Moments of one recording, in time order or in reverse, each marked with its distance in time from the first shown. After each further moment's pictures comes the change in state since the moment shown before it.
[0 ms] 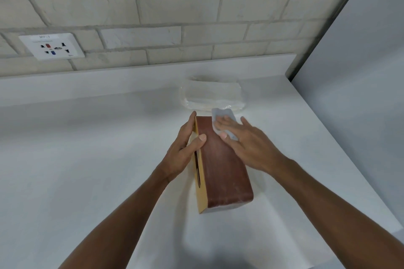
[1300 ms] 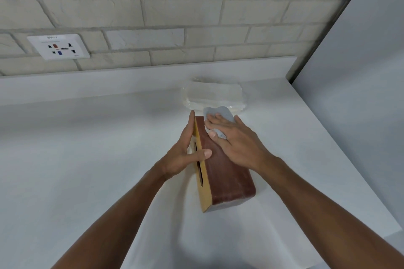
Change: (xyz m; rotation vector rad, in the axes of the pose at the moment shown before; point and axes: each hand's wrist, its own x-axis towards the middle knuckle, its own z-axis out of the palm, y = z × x) left_hand -0.006 0.002 -0.011 0.004 -0.197 0.045; right_hand 0.008 -0.023 0.007 -0.021 -0.001 -0.051
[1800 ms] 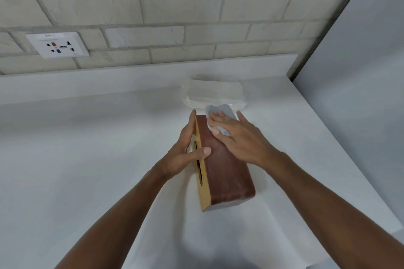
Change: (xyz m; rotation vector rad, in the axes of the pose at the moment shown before) left_hand -0.001 -0.002 0.002 -0.008 0.017 -0.023; right_hand -0.002 0.006 -0.010 -0.014 -0.037 -0.010
